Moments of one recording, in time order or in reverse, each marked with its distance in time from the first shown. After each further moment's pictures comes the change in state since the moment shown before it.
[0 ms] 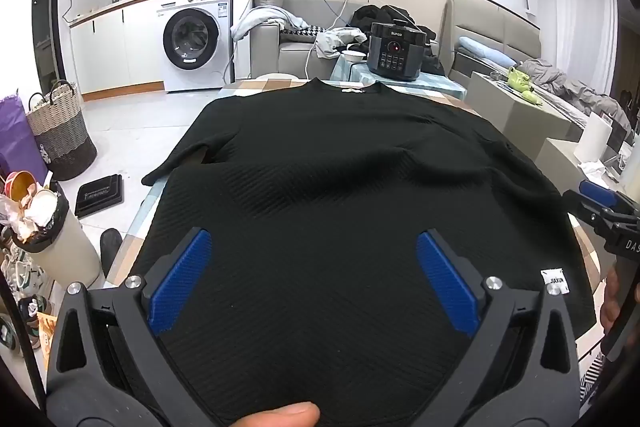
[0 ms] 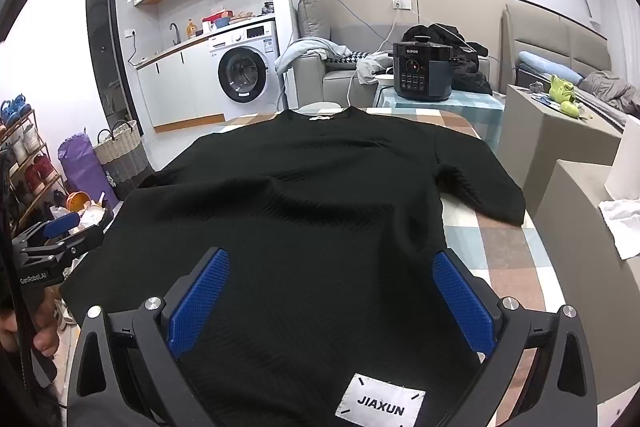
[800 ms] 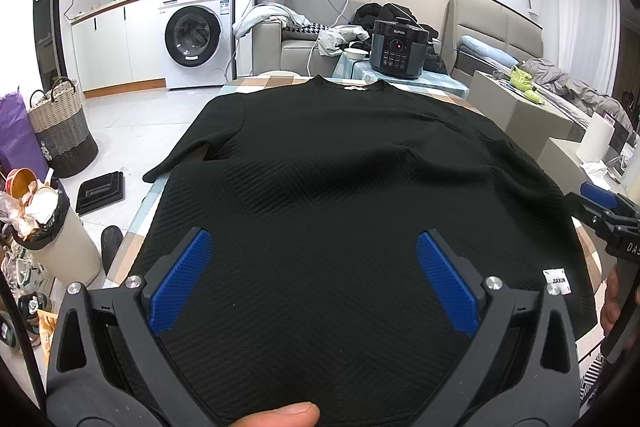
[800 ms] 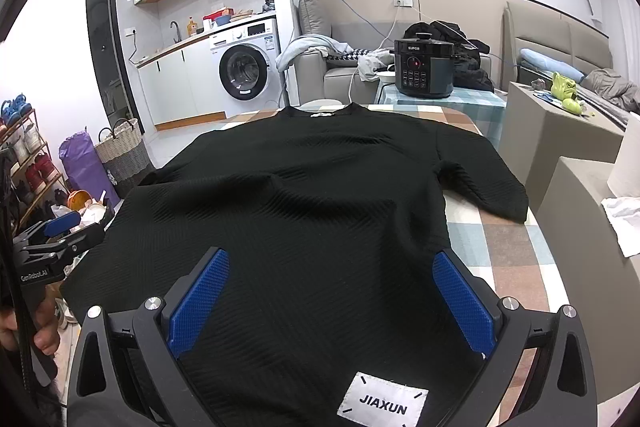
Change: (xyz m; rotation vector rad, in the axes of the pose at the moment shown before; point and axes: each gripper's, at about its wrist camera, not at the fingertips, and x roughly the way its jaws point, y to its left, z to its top) left arm 0.000 0.000 -0.001 -0.002 0.001 0.004; right arm 0.004 0.000 -0.001 0.010 -0.001 0.012
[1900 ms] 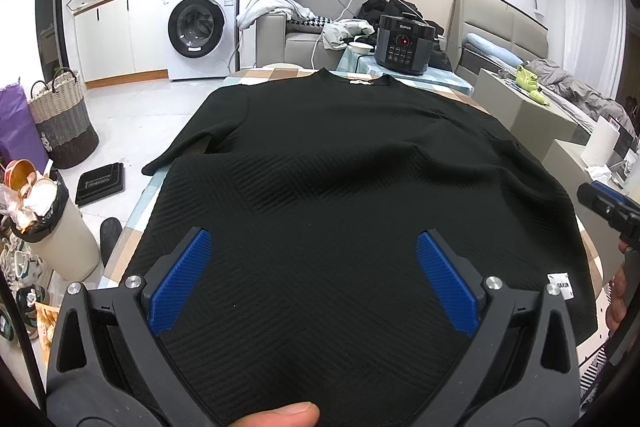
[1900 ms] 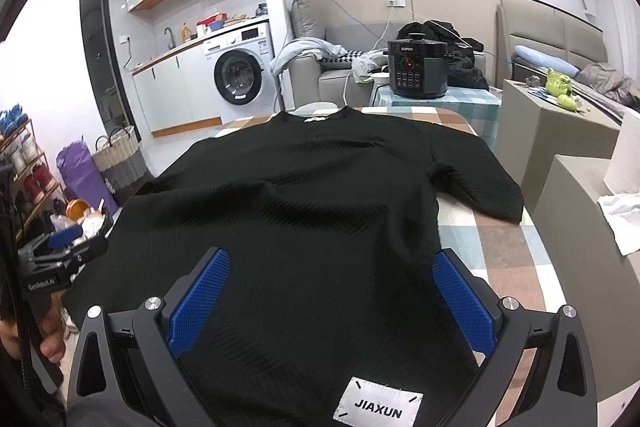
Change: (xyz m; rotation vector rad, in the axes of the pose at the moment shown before) left arm 0.018 0.008 0.000 -0.020 0.030 0.008; right arm -0.005 -0.006 0.008 0.048 -0.013 -0.006
